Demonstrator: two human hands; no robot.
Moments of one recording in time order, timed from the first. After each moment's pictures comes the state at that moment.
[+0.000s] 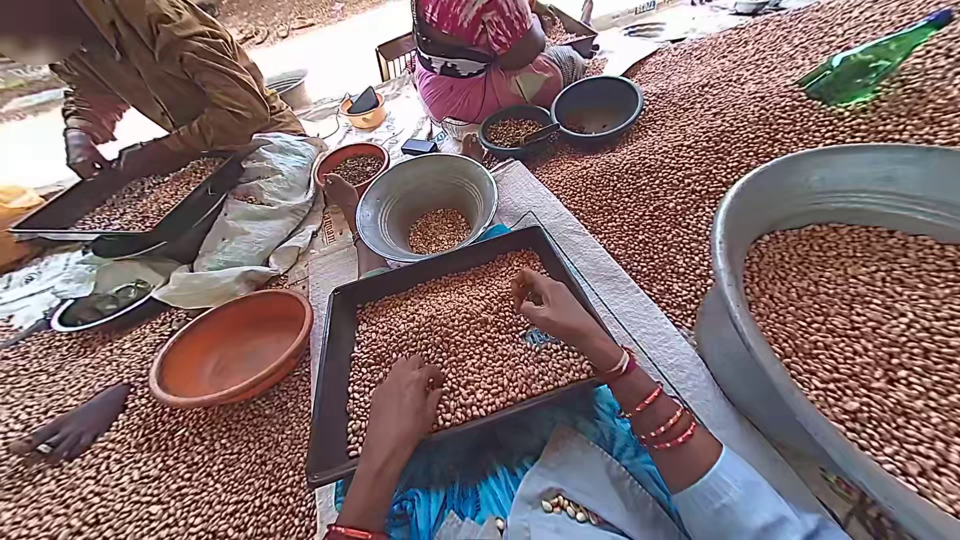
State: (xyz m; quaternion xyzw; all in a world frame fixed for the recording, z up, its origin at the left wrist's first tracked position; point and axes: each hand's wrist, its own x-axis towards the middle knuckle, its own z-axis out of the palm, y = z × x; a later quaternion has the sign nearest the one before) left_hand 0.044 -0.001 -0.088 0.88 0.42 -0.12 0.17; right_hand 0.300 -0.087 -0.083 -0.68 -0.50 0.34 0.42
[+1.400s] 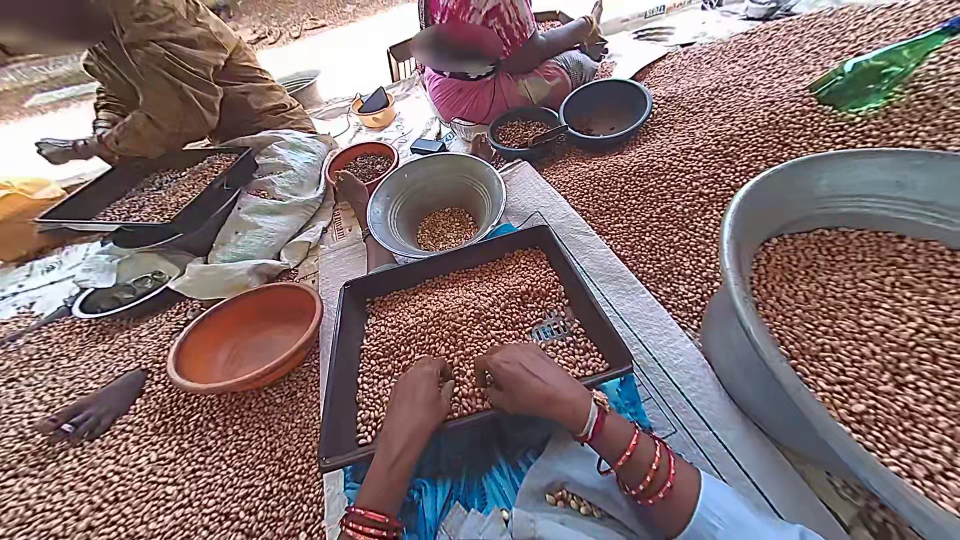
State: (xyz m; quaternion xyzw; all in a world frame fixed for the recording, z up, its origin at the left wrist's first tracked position) left_hand 0.049 -0.006 -0.092 0.86 0.45 -0.14 0.21; right_hand 0.219 -0.103 -0.094 -0.63 -0.72 0.26 0.12
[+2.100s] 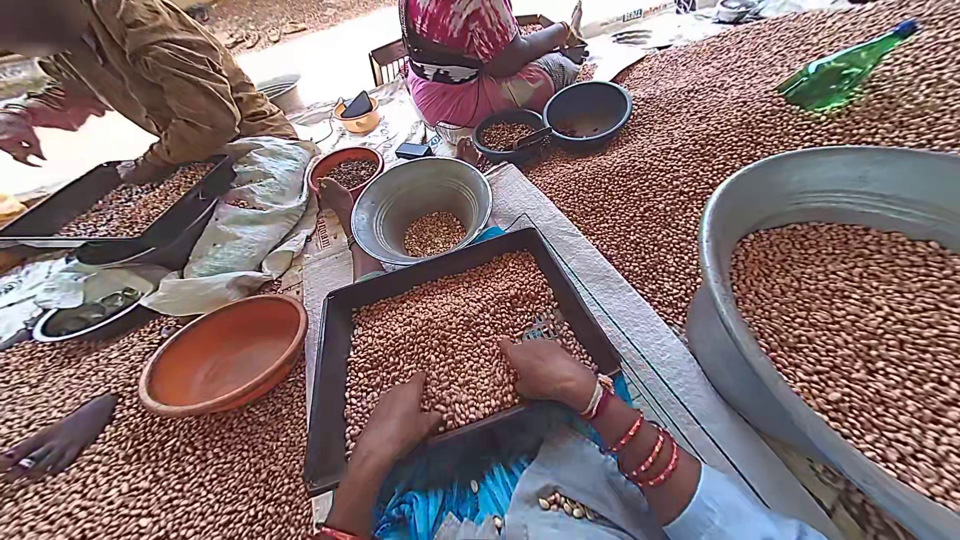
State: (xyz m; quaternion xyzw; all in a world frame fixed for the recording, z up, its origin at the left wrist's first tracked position) left_hand 0.040 0.008 -0.084 0.81 0.45 -0.26 0.28; right_hand 0.247 -0.102 -0.080 -0.73 -0.57 0.38 -0.04
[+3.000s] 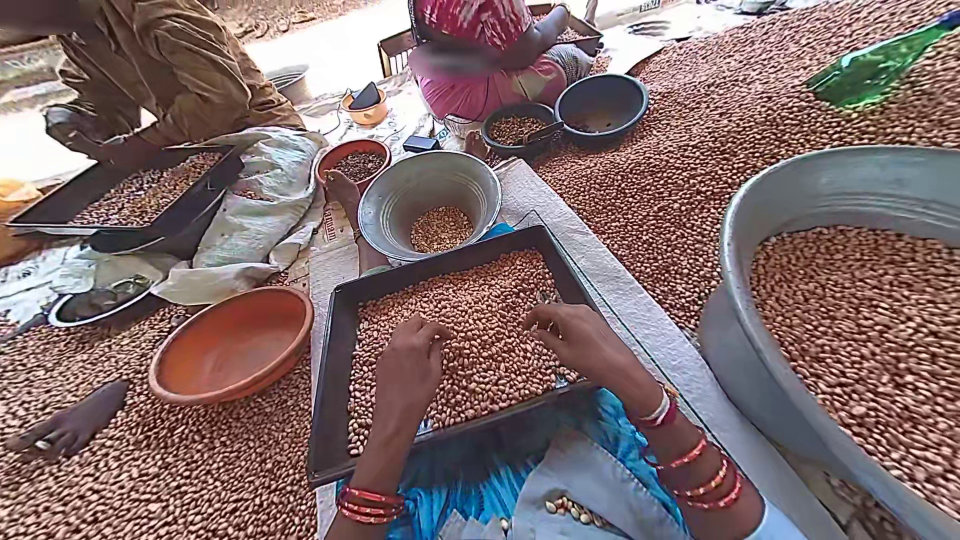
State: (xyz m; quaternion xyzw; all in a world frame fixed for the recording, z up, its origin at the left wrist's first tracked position) left_hand 0.065 0.012 -0.083 0.90 0.37 0.17 0.15; right_hand 0.287 -0.128 -0.070 -0.74 -0.56 0.26 0.27
